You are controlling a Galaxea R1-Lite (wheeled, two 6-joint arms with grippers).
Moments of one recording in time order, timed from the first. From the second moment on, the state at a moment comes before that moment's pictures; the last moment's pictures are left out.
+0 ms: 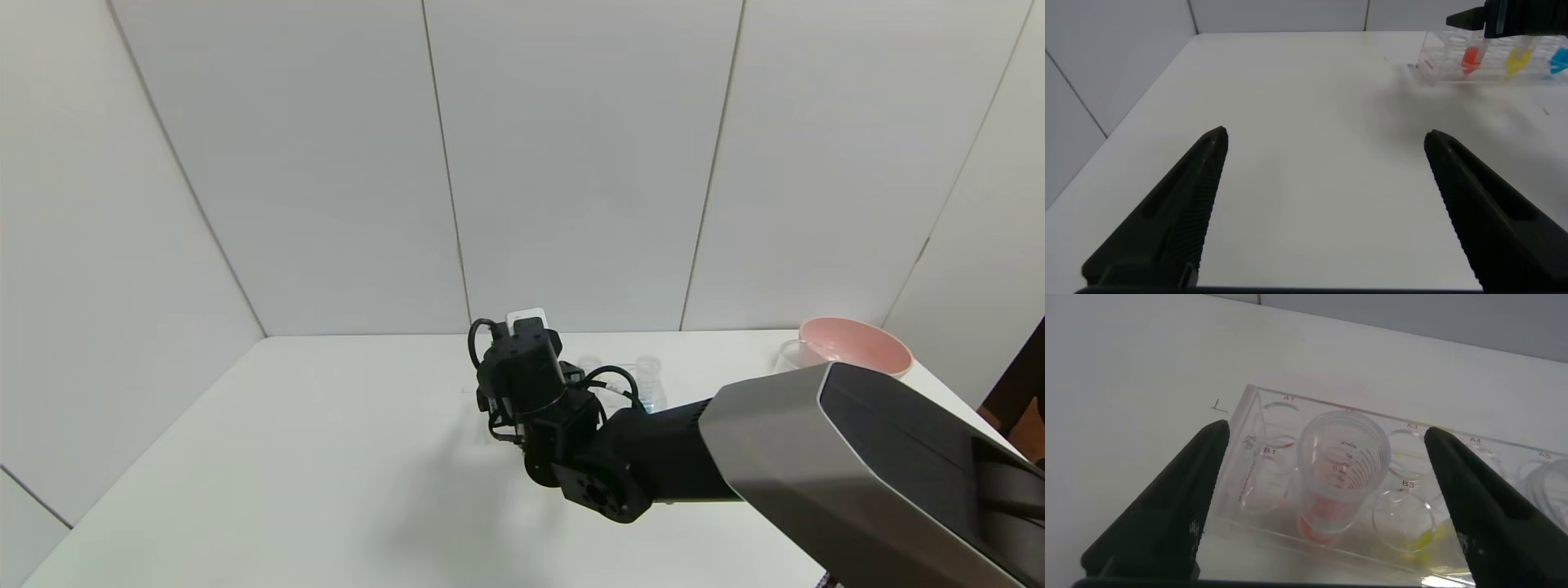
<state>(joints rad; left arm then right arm) 0.00 0.00 0.00 0.02 0.00 -0.02 0.85 2.44 -1.67 -0.40 -0.60 0.21</state>
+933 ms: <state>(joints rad) 0.00 0.00 0.00 0.02 0.00 -0.02 0.86 2.44 -1.66 -0.40 -0.60 0.22</state>
